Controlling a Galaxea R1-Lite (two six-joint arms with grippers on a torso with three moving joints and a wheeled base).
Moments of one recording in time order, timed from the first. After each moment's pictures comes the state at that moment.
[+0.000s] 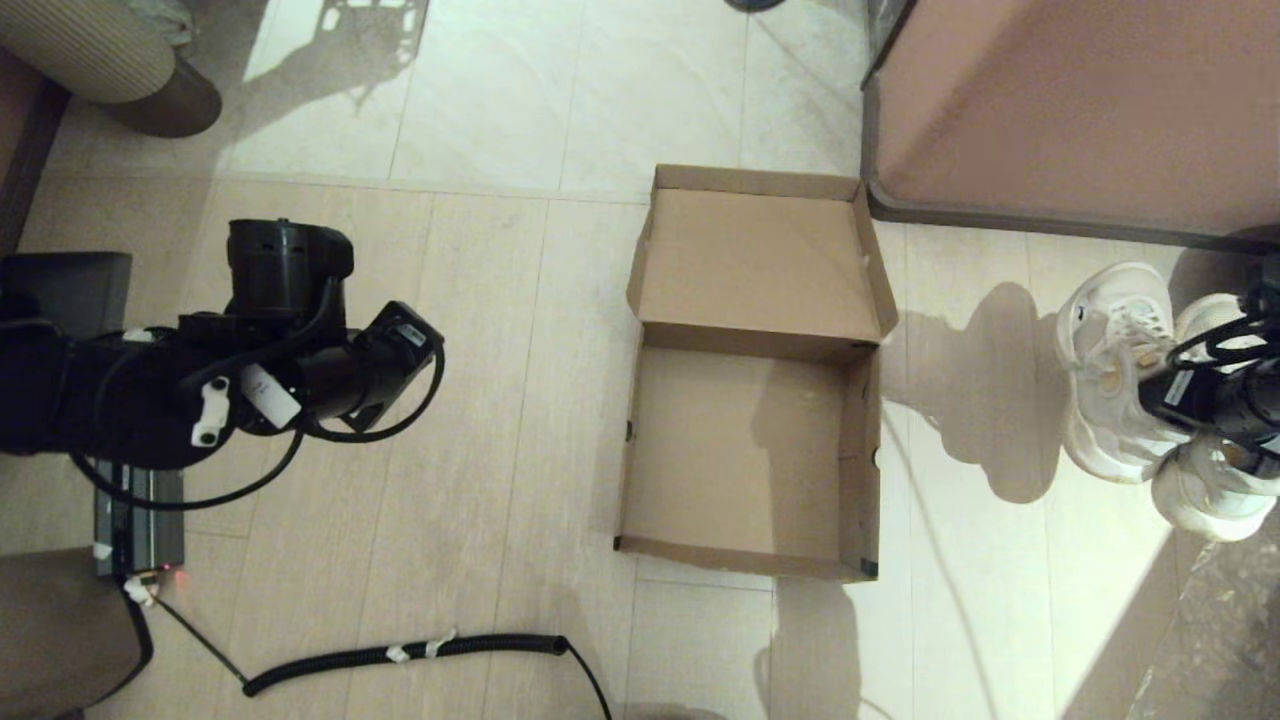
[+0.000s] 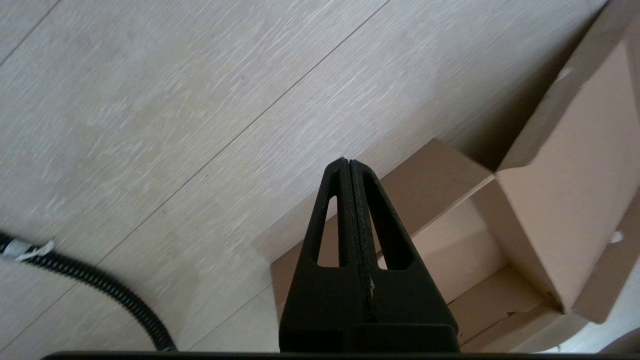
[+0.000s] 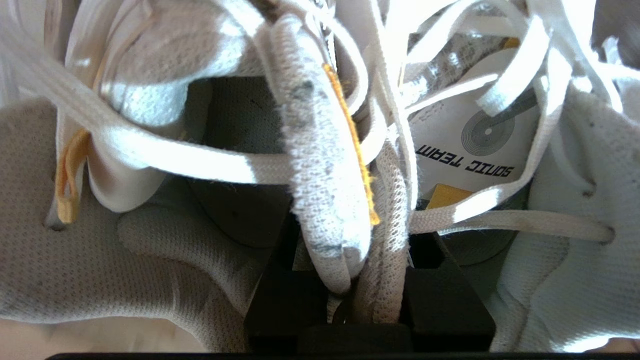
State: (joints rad) left arm -0.28 1.77 -1.14 -0.27 0.27 -0.86; right arm -0.39 1.90 -1.35 0.14 -0.12 0.35
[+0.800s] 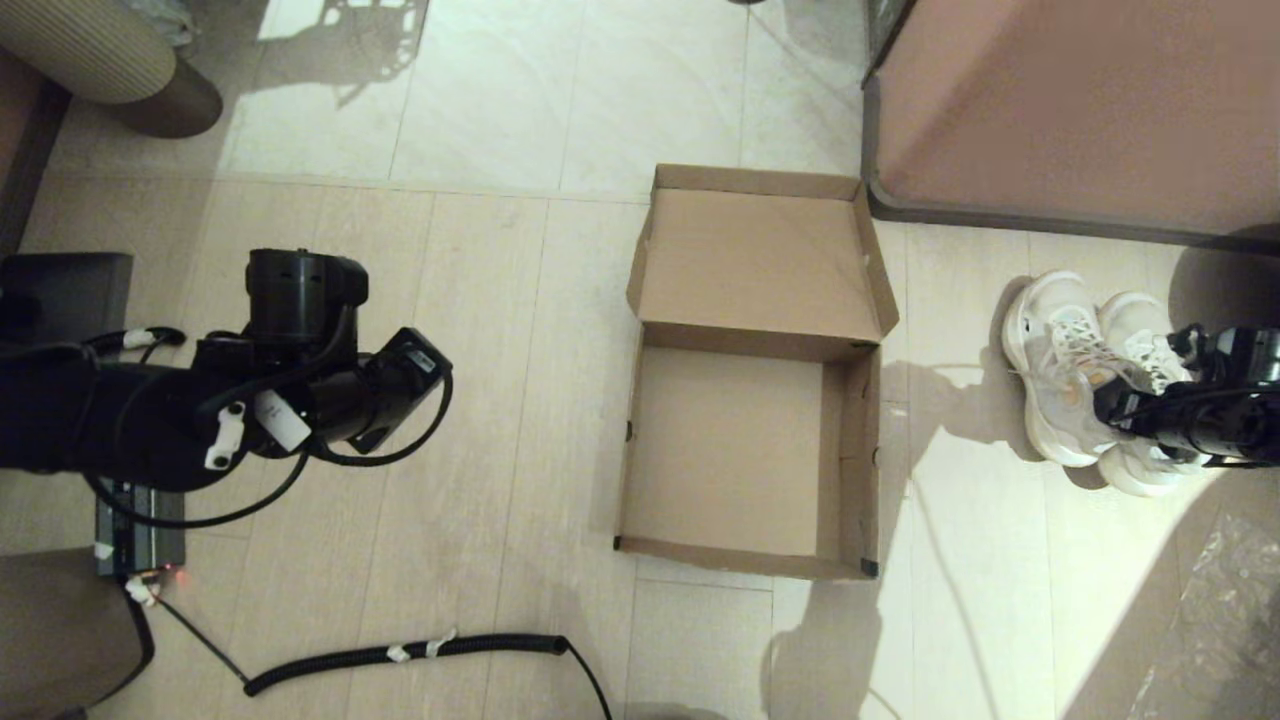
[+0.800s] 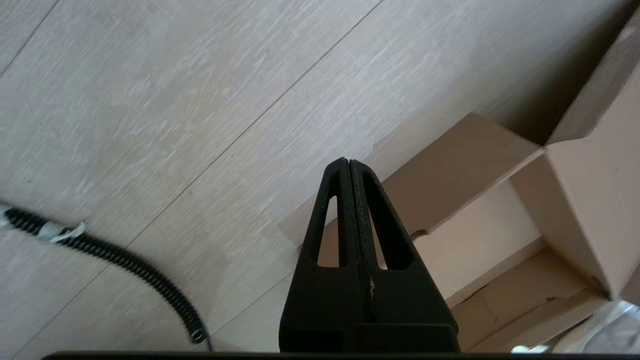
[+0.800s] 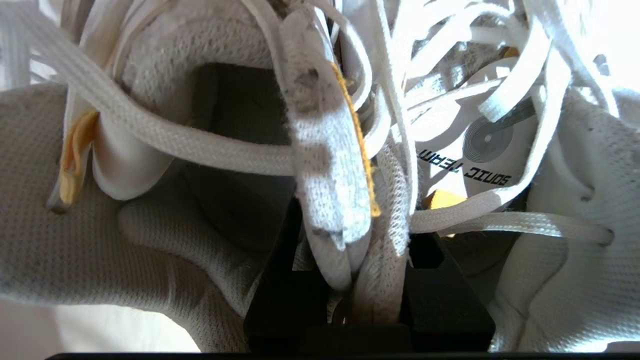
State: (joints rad) left arm -0.28 1.78 -1.09 -0.29 0.26 -0.83; right arm -0.51 2.37 -1.60 -0.32 0.18 0.06
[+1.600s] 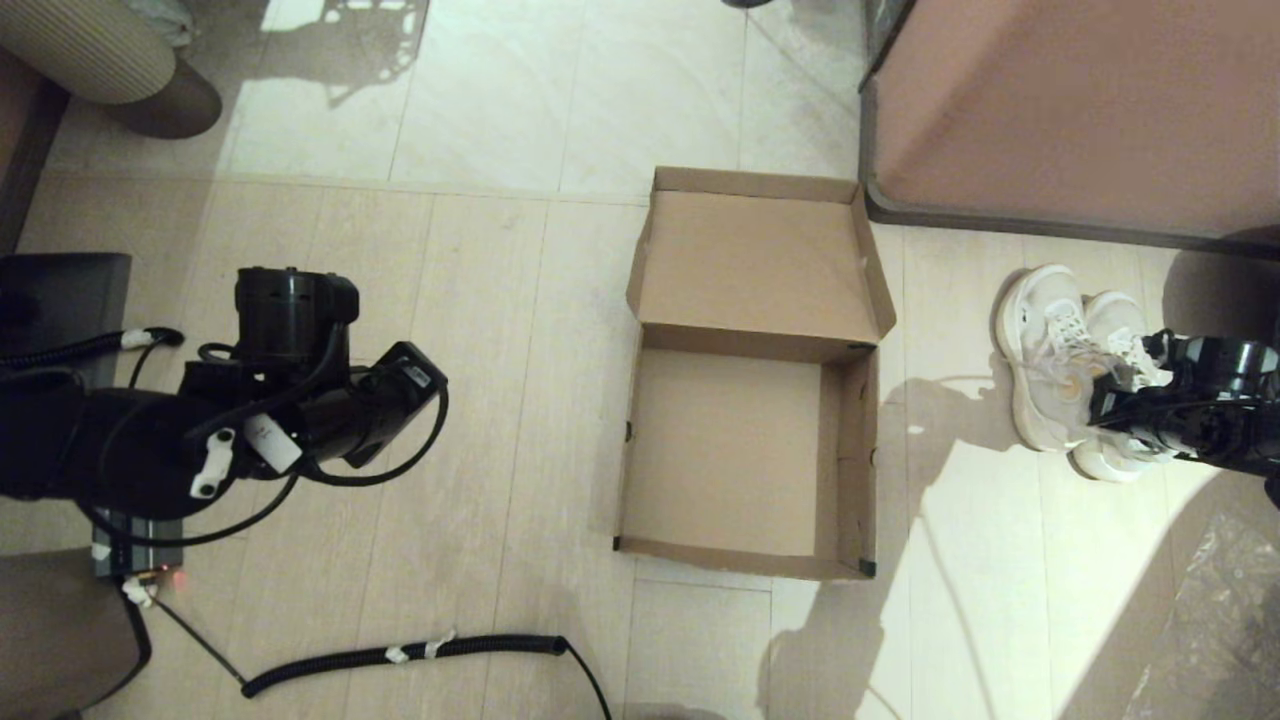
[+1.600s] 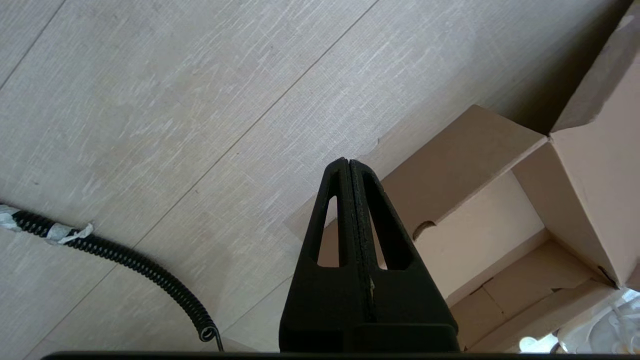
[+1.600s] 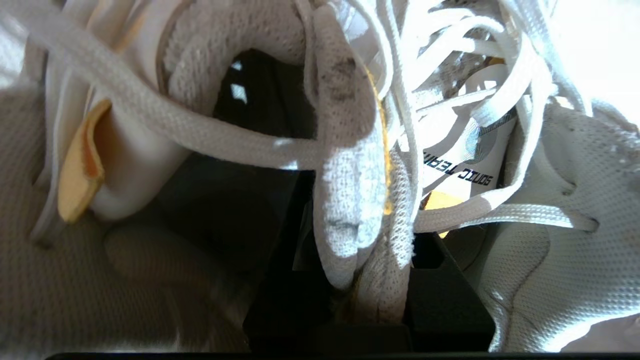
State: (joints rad) left arm -0.28 1.76 -1.01 -0.35 0.25 -0.80; right arm -0.50 2.56 -1.84 -0.34 0.16 0.03
